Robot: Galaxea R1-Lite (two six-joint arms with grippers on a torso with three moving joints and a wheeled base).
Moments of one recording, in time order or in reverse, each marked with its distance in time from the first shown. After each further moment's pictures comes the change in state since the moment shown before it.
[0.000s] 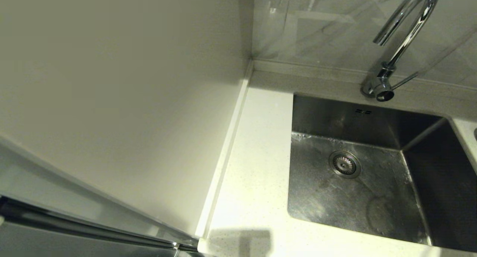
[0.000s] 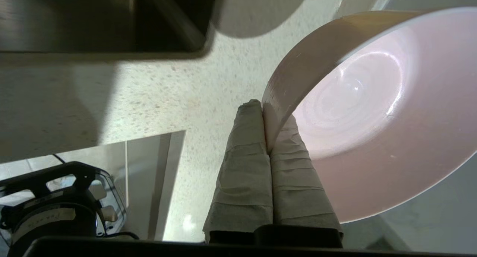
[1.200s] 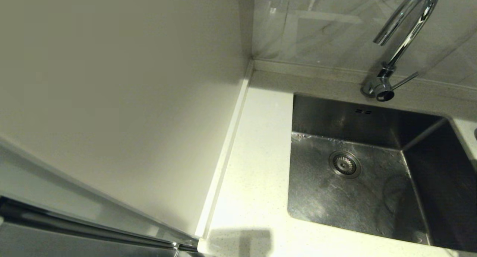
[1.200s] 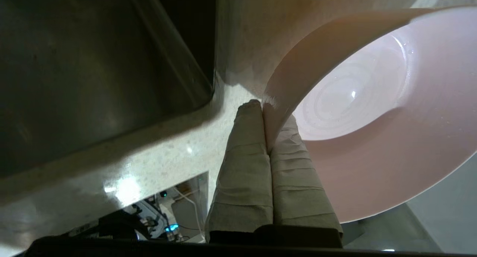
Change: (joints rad) left arm 0.000 0.000 0.000 0.000 0.000 0.000; right arm -0.087 0.455 -0.100 -0.005 -0.030 0.205
